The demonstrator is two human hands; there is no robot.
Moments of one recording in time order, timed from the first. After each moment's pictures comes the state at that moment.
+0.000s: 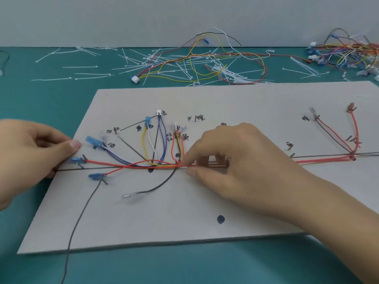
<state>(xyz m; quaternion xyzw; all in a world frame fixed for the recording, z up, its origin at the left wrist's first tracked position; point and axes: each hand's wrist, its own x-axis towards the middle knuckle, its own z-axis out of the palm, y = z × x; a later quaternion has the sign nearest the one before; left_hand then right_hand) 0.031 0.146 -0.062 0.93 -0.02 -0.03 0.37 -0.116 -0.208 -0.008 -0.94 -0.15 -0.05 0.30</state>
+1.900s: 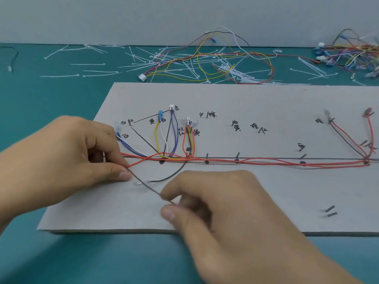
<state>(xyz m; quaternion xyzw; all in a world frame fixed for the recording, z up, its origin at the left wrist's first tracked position) 0.001 0.096 -0.023 0.89 -0.37 -0.09 0.26 -0.159 -0.149 -0.001 -0.92 -0.08 0.03 0.39</state>
